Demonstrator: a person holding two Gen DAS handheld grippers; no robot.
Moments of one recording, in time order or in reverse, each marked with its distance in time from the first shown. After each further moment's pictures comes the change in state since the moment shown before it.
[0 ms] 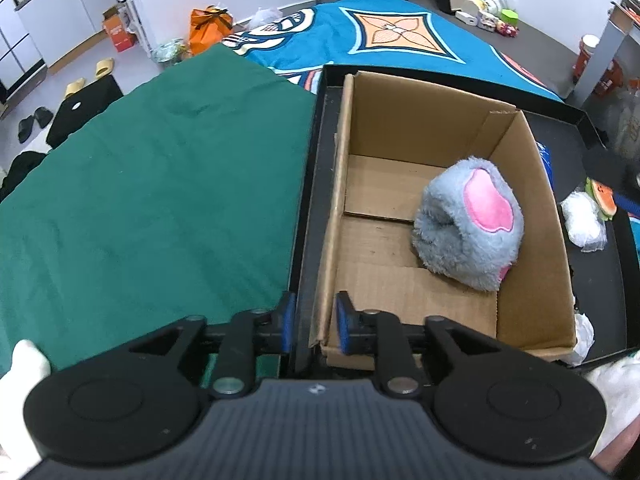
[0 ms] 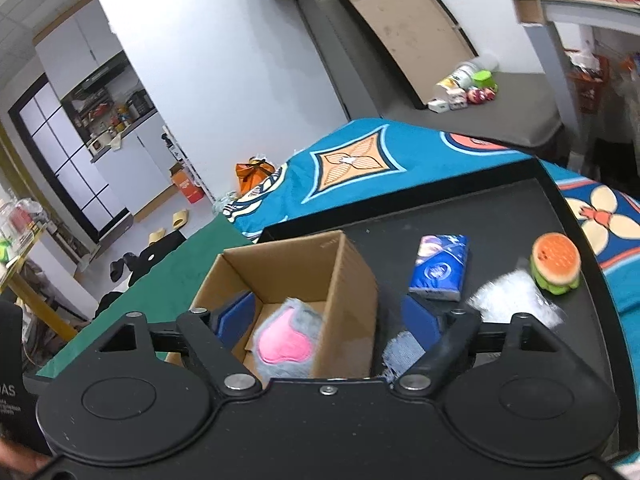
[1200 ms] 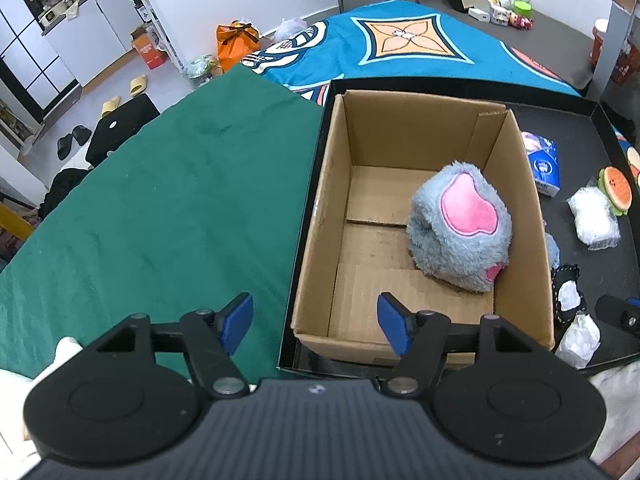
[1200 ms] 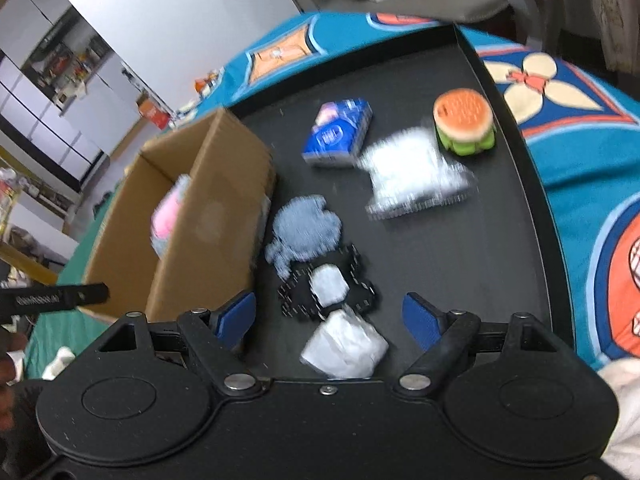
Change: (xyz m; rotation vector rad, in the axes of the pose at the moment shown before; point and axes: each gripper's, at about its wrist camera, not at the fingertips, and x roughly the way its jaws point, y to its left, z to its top) left arm -0.022 -0.040 0.004 0.042 -0.009 0.155; right arm -0.001 -0.088 -0.042 0.084 0.323 -0.039
